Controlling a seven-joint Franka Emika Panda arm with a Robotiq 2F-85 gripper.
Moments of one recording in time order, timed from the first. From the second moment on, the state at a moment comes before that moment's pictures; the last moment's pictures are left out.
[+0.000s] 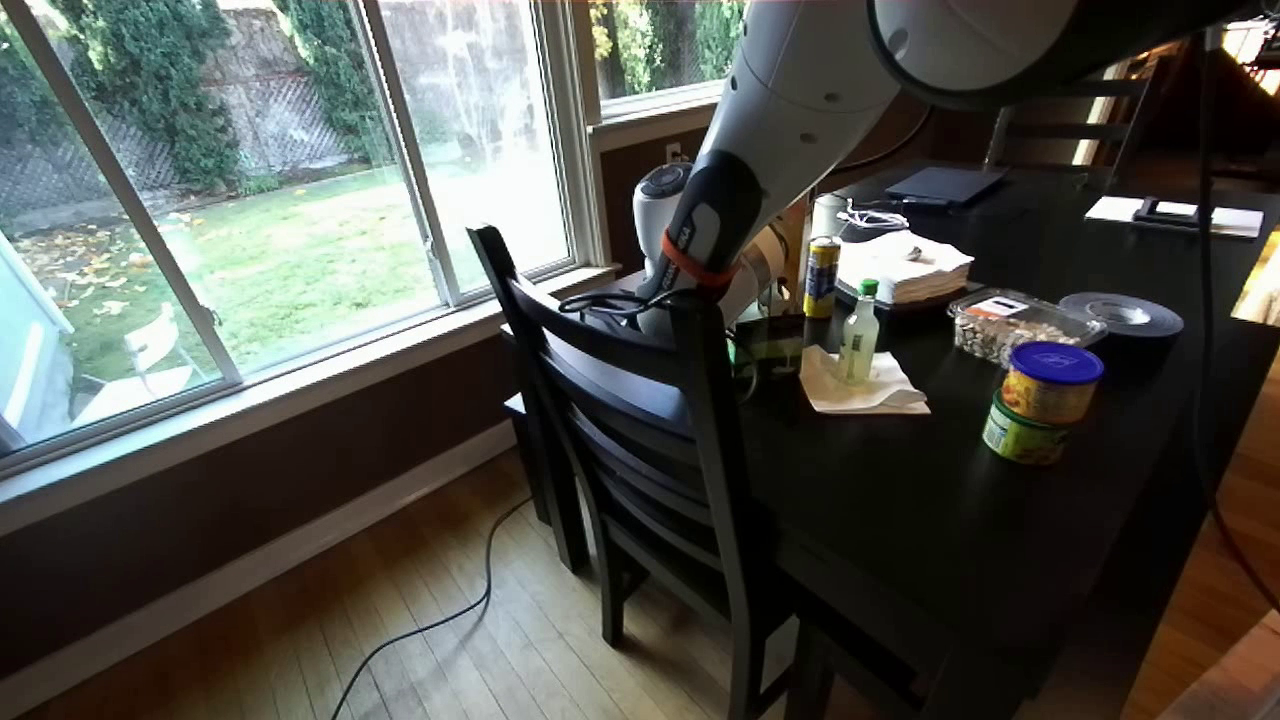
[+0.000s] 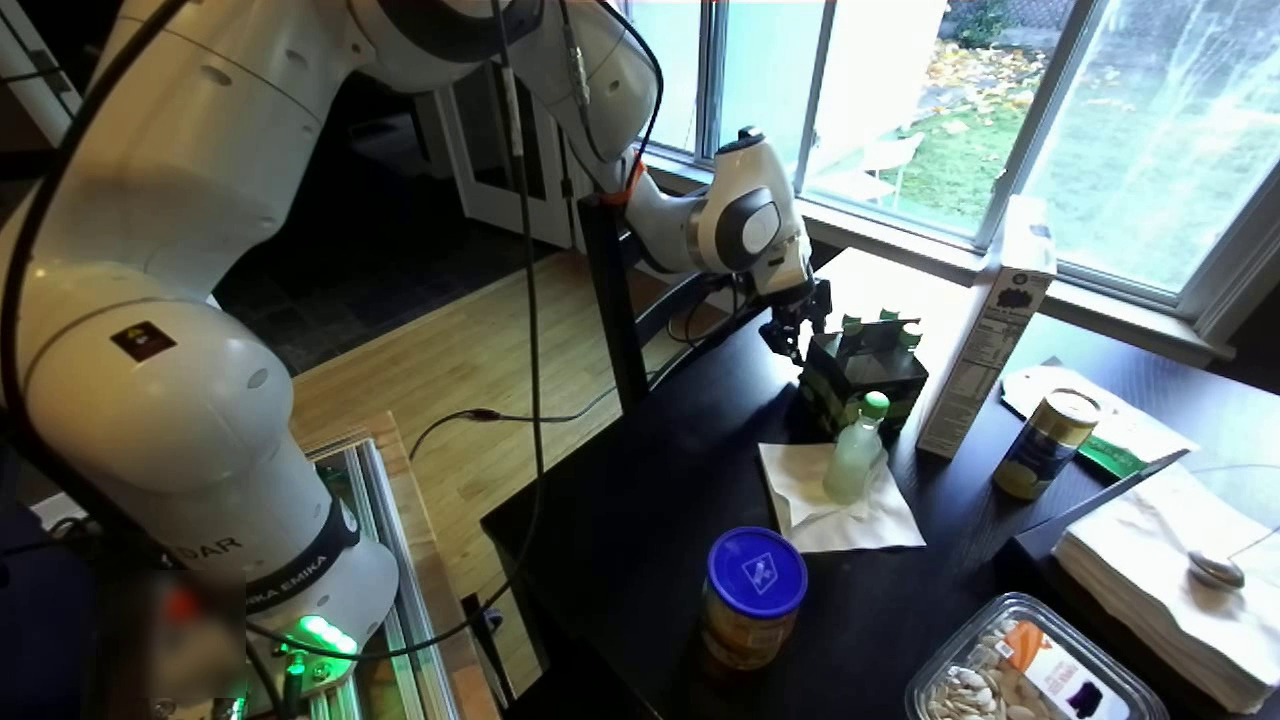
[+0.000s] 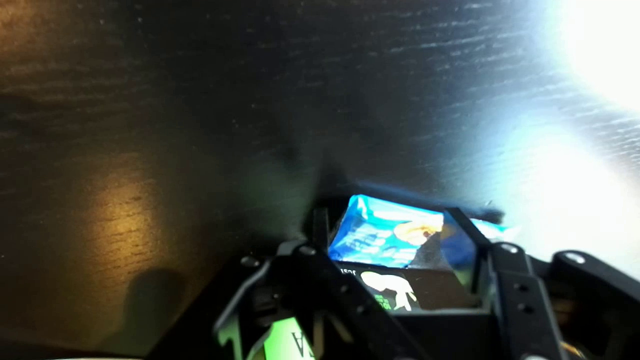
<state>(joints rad) 0.51 0.82 -0.46 -1.78 -0.07 2.81 1.75</state>
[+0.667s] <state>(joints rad) 0.50 0.82 -0.46 -1.79 -0.07 2.81 1.75</state>
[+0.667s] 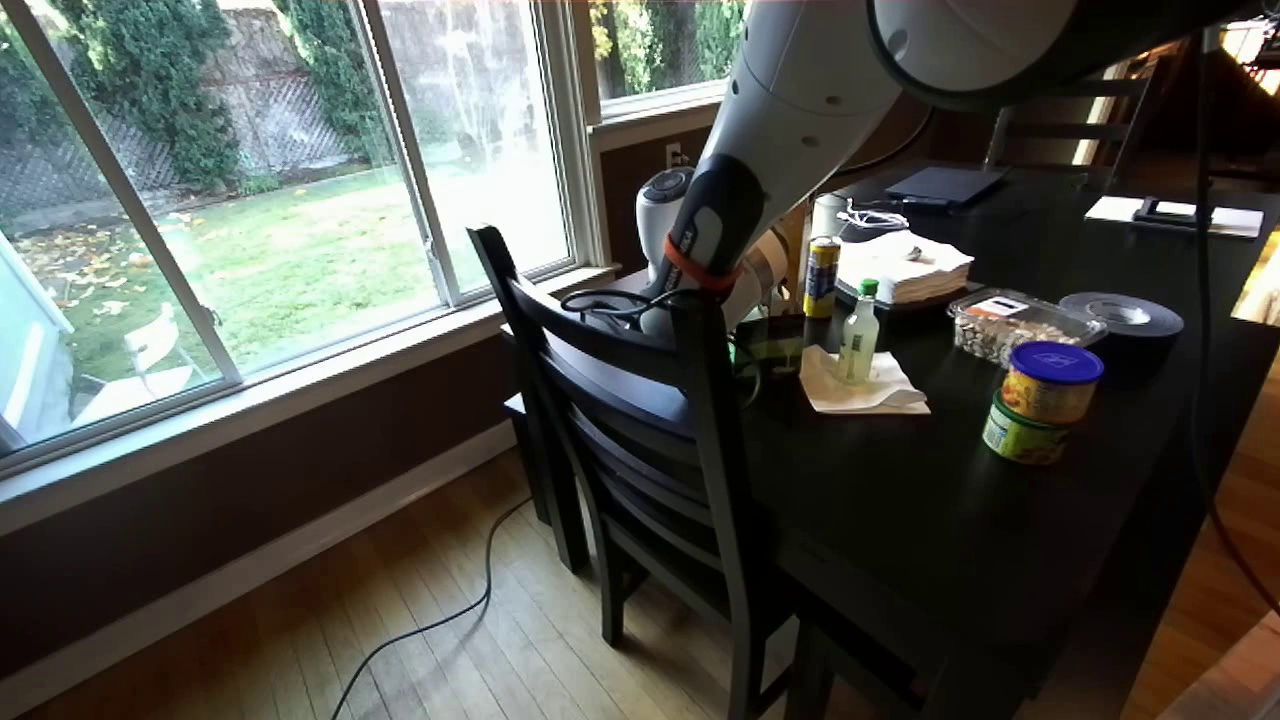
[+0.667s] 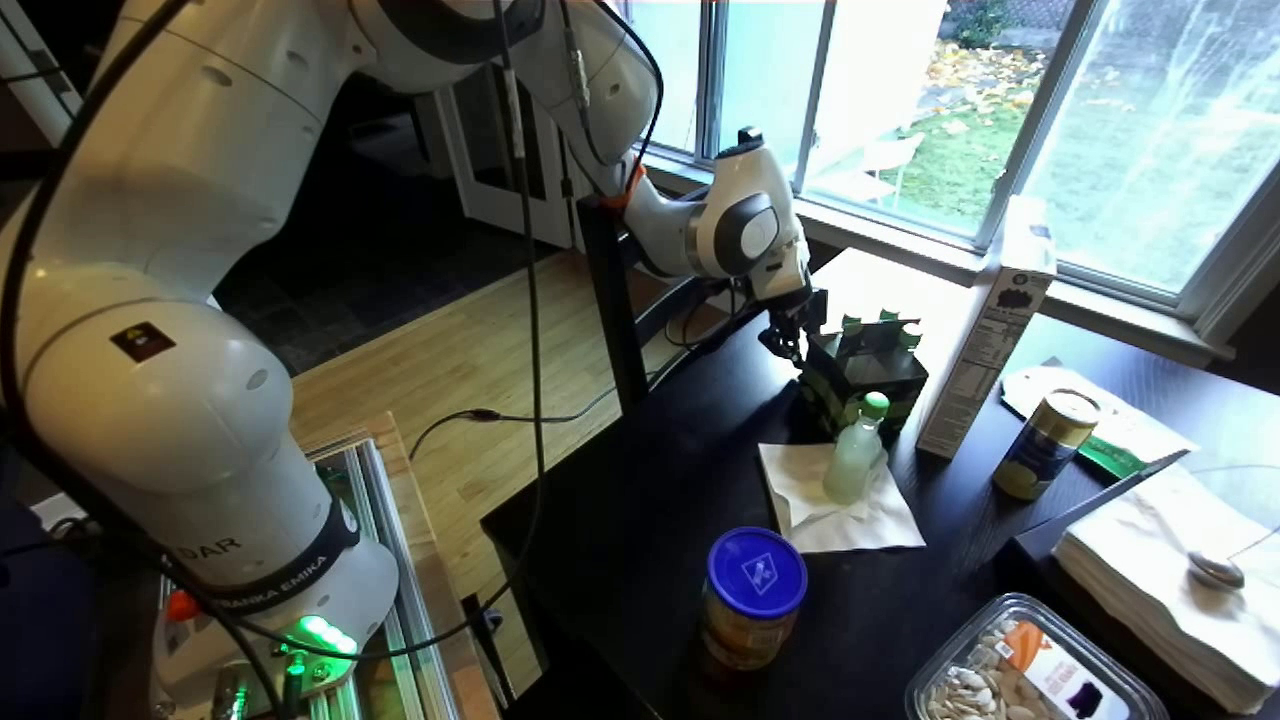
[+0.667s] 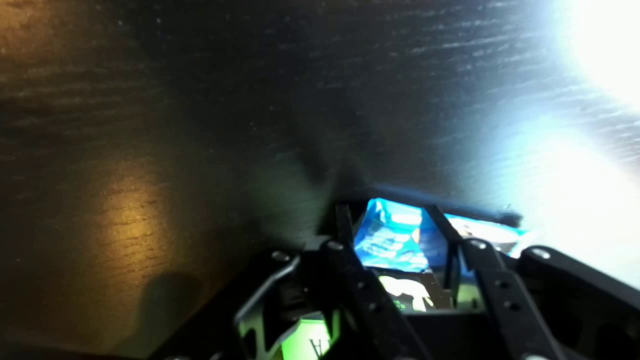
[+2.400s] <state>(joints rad) 0.67 0.65 -0.64 -1.80 -0.37 2.77 1.76</state>
